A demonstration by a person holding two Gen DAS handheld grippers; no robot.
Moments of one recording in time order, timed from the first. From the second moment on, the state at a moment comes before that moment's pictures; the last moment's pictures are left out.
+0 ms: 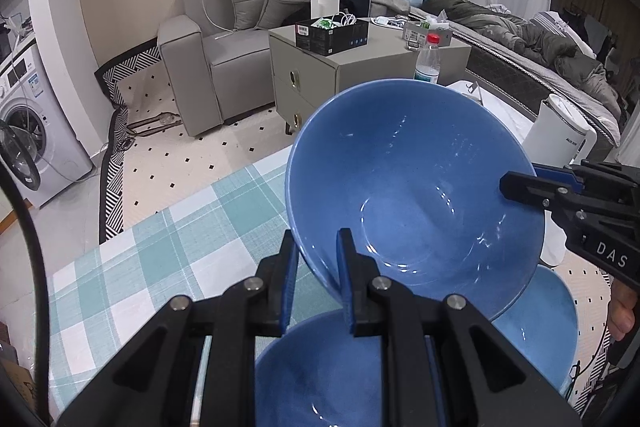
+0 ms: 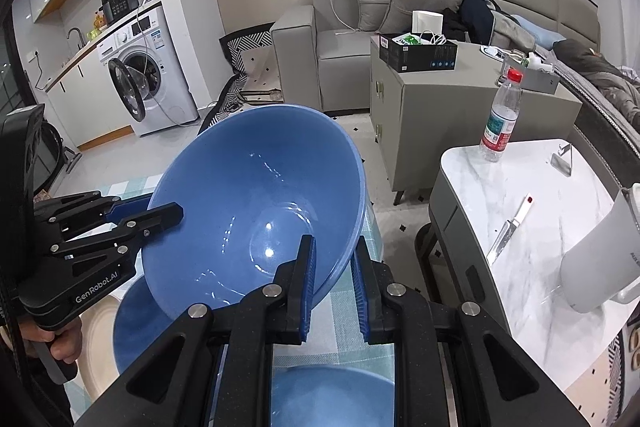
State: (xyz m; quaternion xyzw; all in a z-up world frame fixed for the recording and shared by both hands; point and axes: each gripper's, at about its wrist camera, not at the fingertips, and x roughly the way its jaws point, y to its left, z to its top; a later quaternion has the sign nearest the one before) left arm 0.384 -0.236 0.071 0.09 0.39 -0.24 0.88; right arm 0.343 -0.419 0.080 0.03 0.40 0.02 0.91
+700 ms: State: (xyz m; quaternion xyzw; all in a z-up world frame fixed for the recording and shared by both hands) left arm 0.337 -0.200 0.104 0.08 0.36 -0.21 0.90; right arm 0.299 -0.382 0.113 0.01 0.37 0.03 0.93
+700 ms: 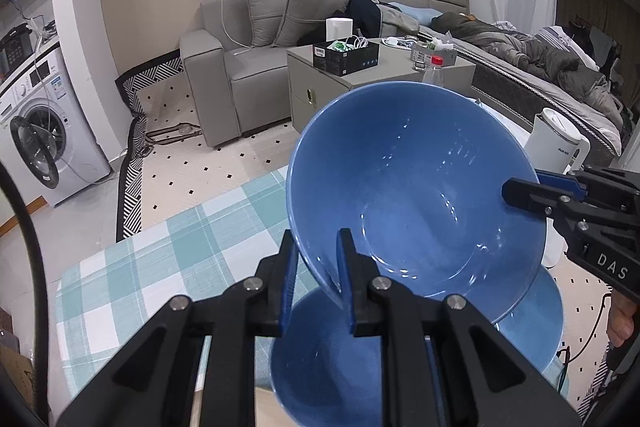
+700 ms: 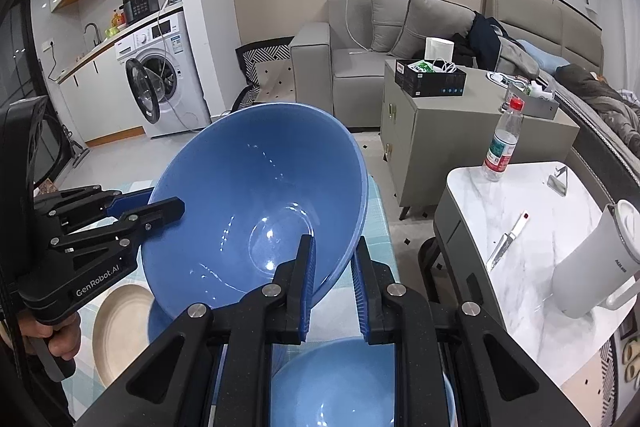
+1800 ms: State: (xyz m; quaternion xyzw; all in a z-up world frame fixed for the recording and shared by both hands) left arm 0.275 -0.146 0.097 0.07 0.35 -0.18 0.92; right arm 0.246 -0.328 0.107 0.00 0.37 0.08 0.93
